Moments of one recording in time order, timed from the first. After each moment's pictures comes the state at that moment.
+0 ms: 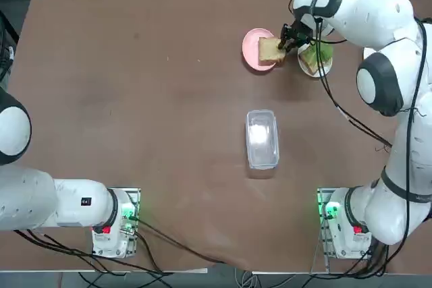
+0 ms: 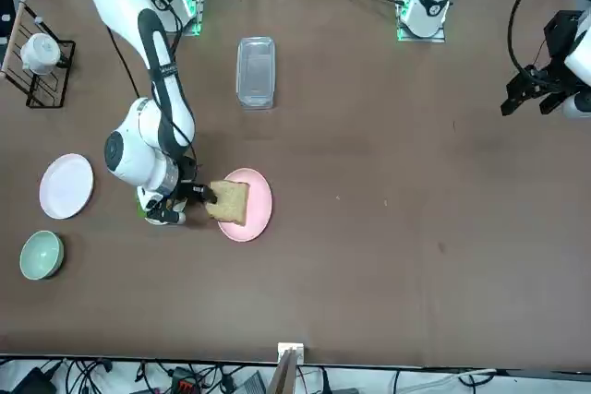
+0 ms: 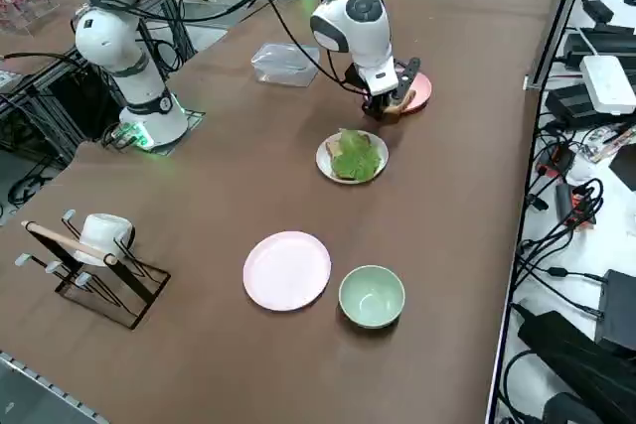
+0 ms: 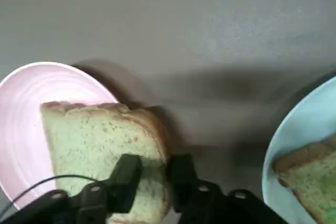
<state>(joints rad) 0.55 0.58 -0.33 -1.86 0.76 2.38 -0.13</state>
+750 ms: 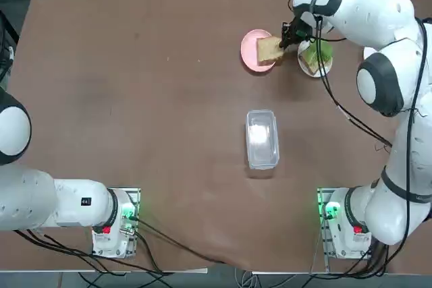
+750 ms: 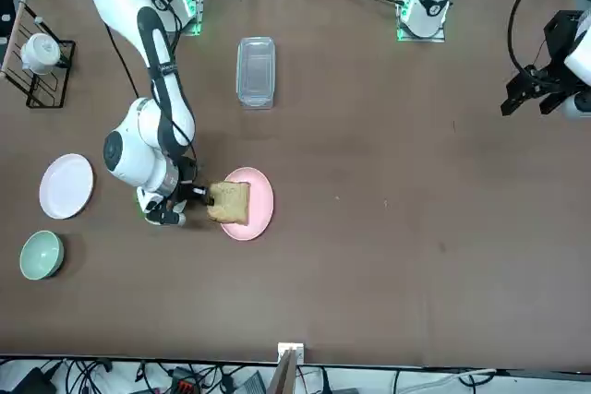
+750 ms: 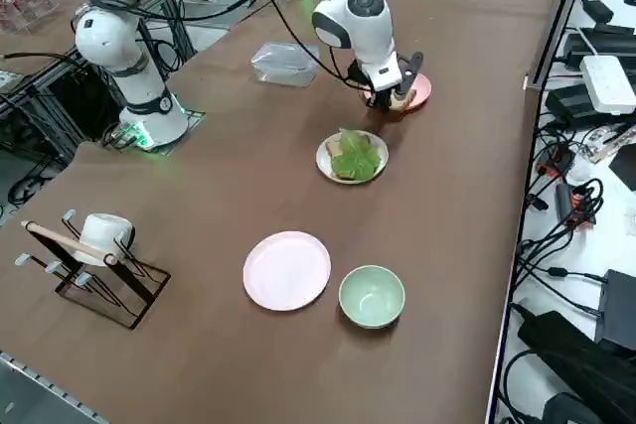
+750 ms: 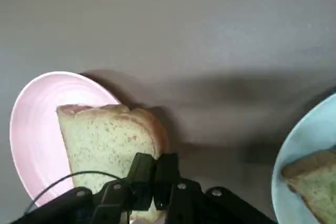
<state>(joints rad) 0.56 0.58 -0.33 -1.84 0.76 2.38 -0.13</state>
